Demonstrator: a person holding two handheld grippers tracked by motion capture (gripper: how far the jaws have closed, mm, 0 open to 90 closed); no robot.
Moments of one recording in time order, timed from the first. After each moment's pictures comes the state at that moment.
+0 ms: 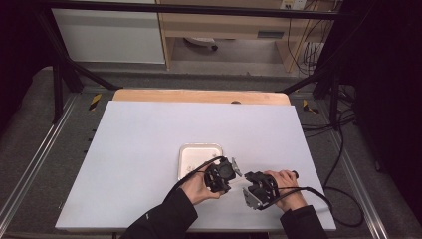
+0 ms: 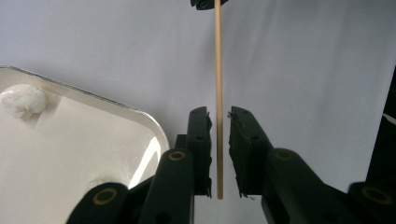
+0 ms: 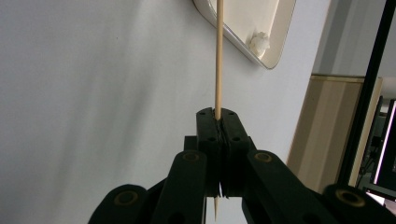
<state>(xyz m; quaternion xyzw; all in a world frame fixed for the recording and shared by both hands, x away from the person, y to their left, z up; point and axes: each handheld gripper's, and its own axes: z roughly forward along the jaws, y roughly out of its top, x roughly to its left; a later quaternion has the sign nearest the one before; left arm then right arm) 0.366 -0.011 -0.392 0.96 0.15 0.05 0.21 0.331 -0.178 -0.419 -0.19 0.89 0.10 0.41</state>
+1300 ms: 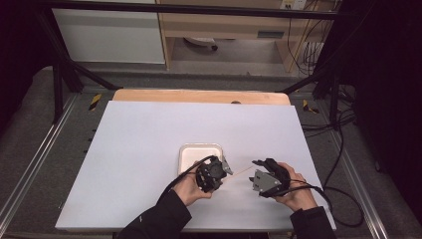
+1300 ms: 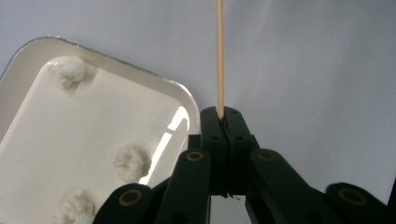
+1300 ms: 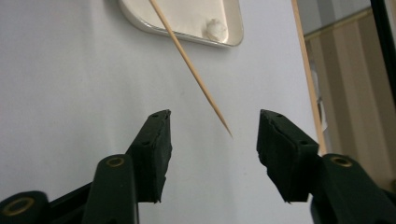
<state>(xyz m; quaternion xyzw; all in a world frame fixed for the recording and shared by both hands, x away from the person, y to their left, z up) 0.365 0.016 -0.392 0.96 0.18 0.09 0.22 0.340 -0.201 -0.396 0.01 0.91 0.22 0.36</state>
